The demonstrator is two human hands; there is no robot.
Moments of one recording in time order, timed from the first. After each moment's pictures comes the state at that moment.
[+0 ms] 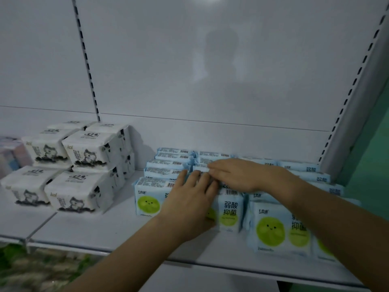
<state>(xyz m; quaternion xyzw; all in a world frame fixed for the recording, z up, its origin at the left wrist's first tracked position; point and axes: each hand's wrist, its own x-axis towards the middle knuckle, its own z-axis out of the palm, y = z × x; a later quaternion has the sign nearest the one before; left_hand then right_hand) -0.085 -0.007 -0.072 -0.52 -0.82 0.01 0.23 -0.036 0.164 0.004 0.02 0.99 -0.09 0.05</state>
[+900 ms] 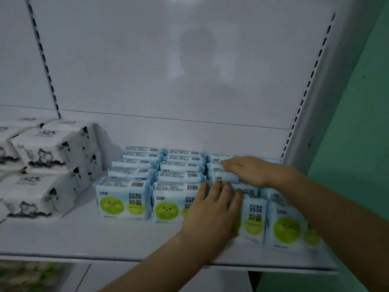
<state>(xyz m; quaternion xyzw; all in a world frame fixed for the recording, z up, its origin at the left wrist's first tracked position) -0.004 0.065 -0.079 -0.57 -0.79 -0.01 0.21 0.018 0.257 -0.004 0.16 0.98 -0.14 0.02</state>
